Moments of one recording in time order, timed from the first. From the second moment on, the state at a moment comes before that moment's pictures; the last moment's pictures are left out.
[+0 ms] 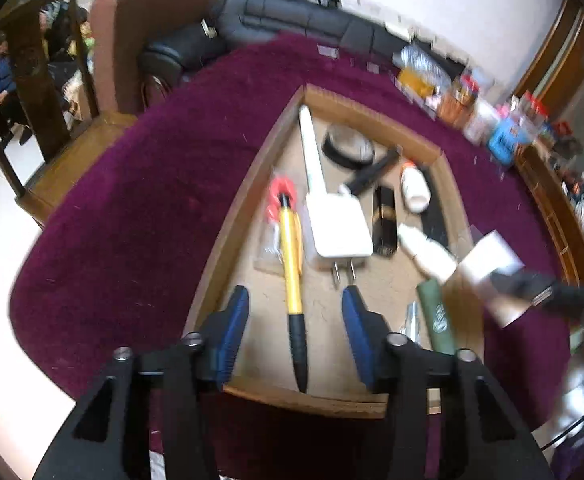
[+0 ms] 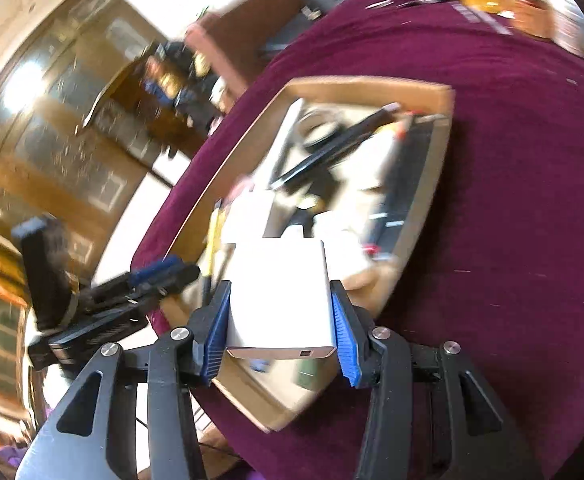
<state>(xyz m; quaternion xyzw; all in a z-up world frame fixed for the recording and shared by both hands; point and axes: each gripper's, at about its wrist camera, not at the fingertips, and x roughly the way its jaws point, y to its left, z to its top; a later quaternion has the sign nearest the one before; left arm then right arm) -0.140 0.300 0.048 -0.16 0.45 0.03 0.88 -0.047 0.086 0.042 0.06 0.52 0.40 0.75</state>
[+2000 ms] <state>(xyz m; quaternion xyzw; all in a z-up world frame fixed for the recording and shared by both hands) -0.155 0.233 0.093 -0.07 0.32 0.18 0.93 -0.124 0.037 0.064 -0.08 0.31 0.18 0.93</state>
